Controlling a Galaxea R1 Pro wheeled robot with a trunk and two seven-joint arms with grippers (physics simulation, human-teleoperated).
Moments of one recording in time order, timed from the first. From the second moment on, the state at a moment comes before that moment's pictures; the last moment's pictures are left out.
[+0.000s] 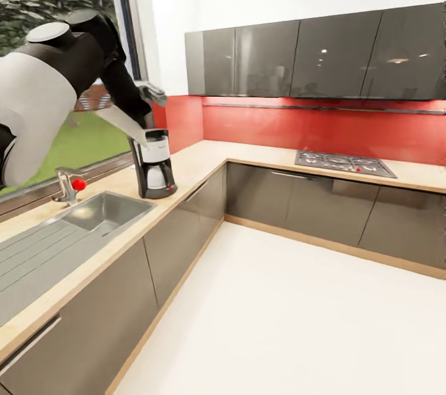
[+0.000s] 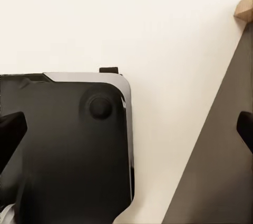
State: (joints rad) left arm -1.99 0.05 -0.56 -0.30 -0.96 0.93 -1.56; right arm -0.01 -0.04 -0.13 -0.19 0.08 -0.15 -0.01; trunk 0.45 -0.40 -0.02
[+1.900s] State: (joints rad) left arm -1.96 0.06 -0.86 -0.31 -0.96 0.94 -1.48; right arm -0.01 -0.04 -0.13 -0.19 0.09 -0.15 -0.01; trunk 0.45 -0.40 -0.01
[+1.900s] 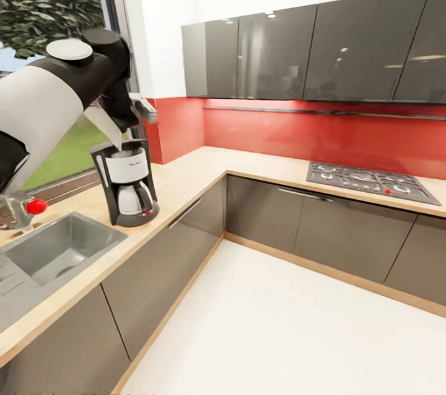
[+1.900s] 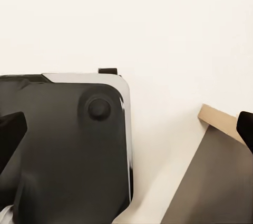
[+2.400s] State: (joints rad) left arm -1.96 0.06 -0.86 -0.31 -0.95 0.94 -1.48; right arm -0.01 -0.04 -0.13 -0.19 0.09 -0.15 -0.01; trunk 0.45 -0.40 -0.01
